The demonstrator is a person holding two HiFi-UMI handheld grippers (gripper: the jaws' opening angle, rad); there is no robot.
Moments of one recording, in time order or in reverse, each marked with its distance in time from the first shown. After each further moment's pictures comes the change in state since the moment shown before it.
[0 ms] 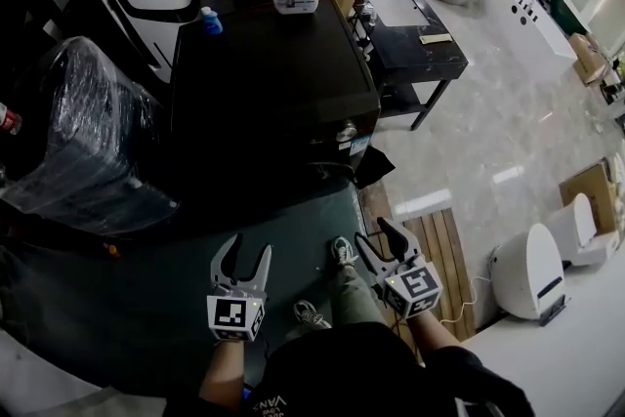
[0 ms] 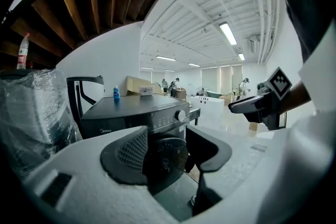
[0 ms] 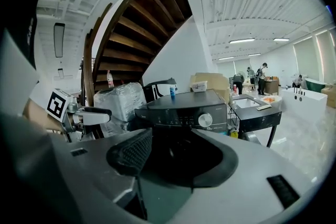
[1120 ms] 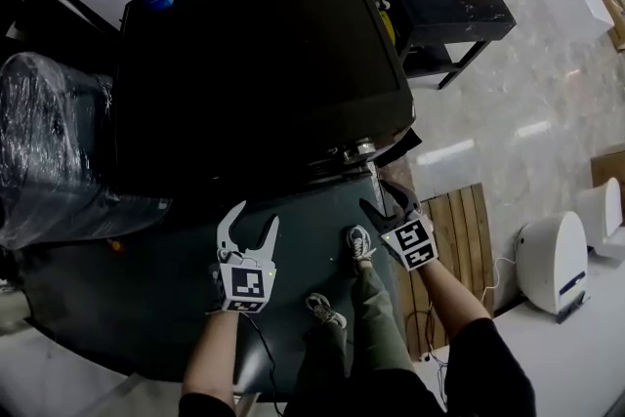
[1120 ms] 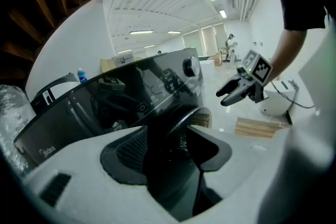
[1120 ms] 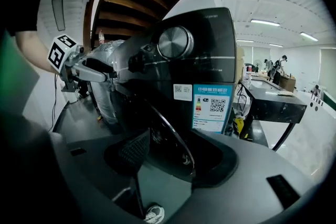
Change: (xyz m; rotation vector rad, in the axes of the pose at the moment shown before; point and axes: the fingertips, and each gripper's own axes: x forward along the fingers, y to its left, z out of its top) left arm 0.236 0.049 -0.102 0.358 0.306 -0.077; right arm 0.221 -0.171 -0.151 -0.155 0.269 0.086
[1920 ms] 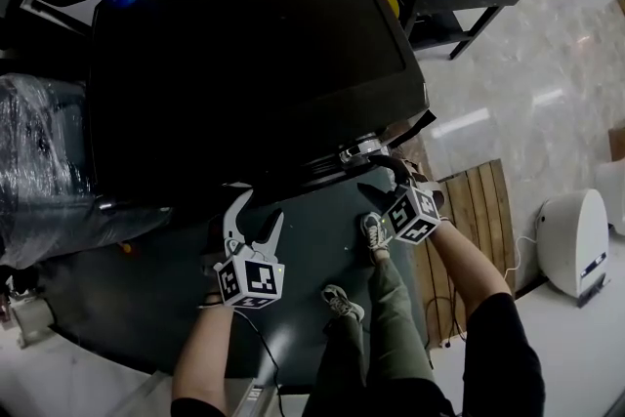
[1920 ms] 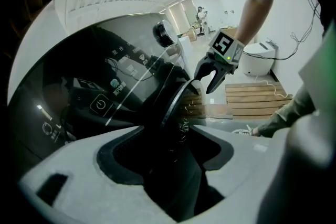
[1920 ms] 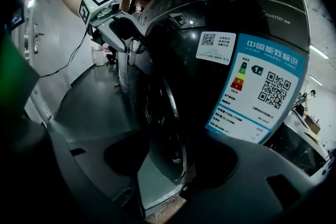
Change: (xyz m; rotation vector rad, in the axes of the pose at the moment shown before) left arm 0.058 -0.017 -0.029 0.342 0.176 -0.115; right arm 0.077 -0.008 -0.045 -0.414 0.115 0.181
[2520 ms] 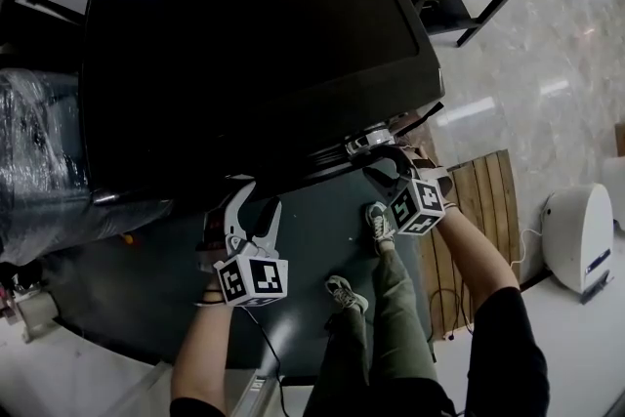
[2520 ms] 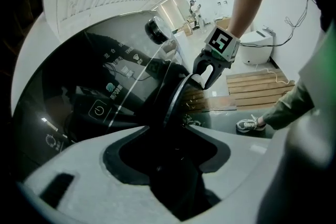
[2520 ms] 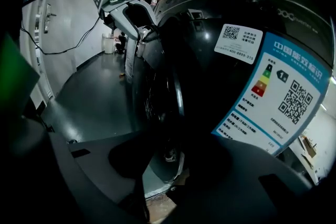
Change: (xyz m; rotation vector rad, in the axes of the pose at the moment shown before) left arm 0.003 0.002 -0.002 0.100 0.039 0.030; right arm 0.016 0.002 -0.007 -0.161 0.035 0.008
